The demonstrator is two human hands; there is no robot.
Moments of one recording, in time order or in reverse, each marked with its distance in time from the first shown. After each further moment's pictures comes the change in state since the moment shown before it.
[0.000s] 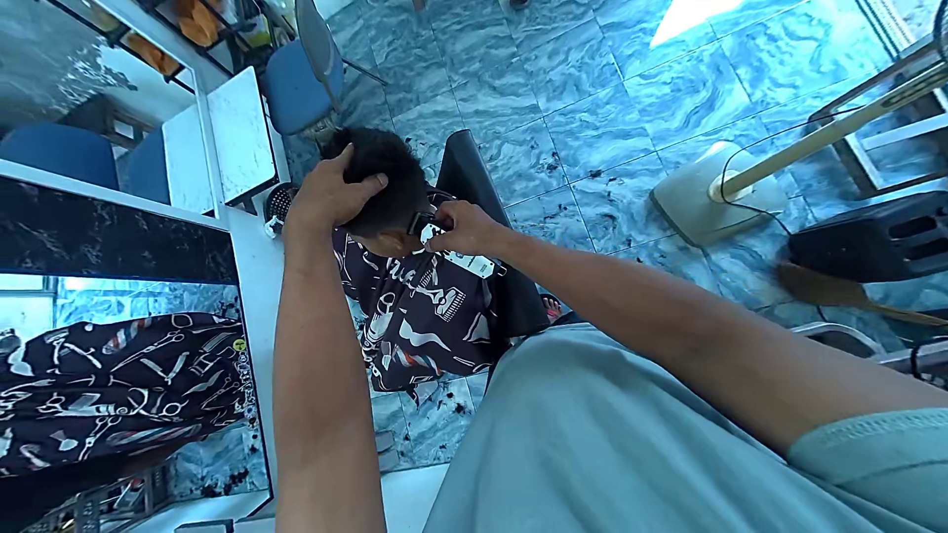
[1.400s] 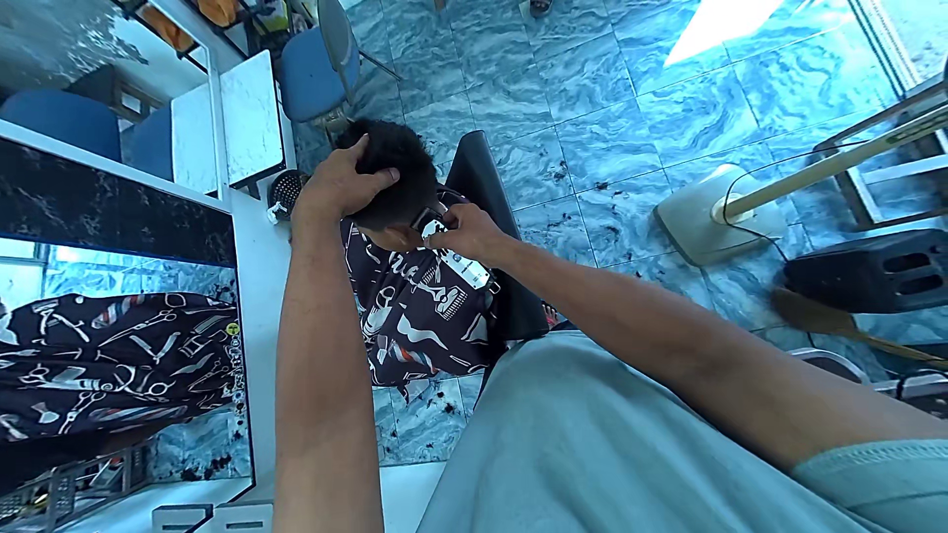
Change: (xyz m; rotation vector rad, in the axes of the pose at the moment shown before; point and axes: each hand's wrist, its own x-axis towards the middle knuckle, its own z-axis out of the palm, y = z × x) left_hand -0.004 0.001 -0.002 -0.039 -0.015 -0.015; right_hand -0.009 -0.016 0.014 0.147 0.061 0.129
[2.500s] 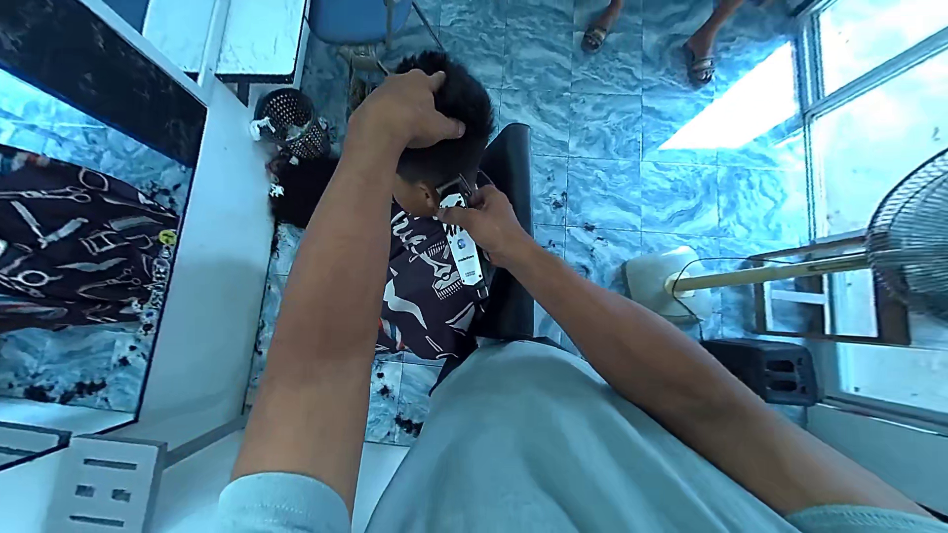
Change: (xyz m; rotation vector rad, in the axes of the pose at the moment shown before) left_hand -0.010 0.014 0.004 0.080 0.028 0.026; right_hand -0.017 -0.013 0.029 0.122 0.085 0.055
